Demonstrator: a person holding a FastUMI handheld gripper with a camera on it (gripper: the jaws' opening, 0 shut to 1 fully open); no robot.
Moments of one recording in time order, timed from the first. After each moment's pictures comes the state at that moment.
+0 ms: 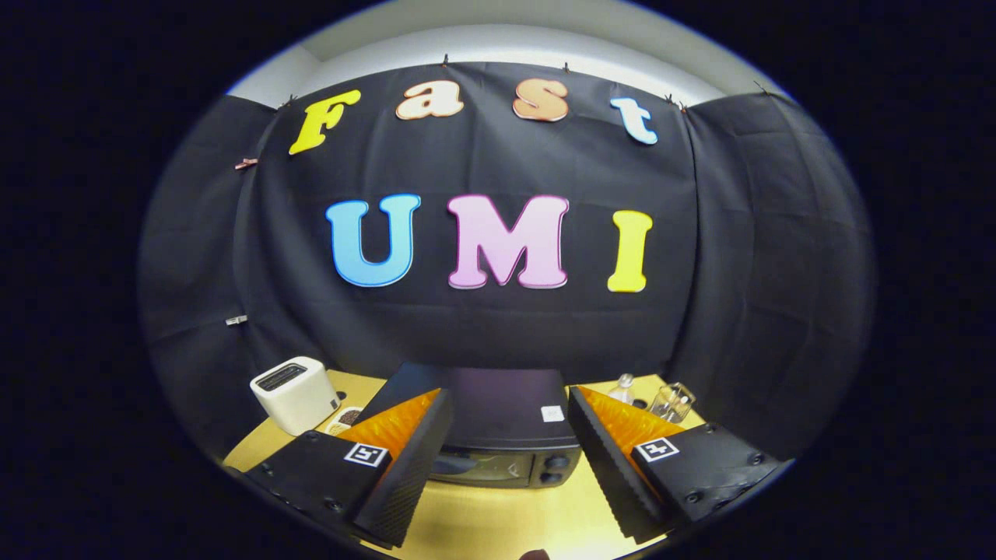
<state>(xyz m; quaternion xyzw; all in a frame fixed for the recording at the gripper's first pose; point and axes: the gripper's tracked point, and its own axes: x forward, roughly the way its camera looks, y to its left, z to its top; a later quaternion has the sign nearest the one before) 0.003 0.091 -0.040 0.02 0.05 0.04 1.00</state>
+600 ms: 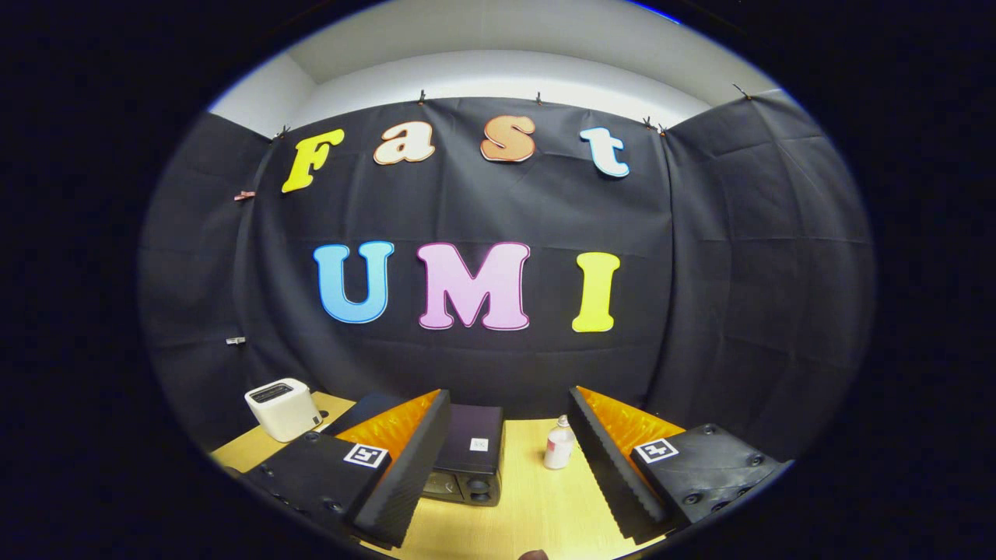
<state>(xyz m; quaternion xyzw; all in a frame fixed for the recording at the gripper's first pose) 0.001 -0.030 -0.003 0.04 0.02 0.05 1.00</state>
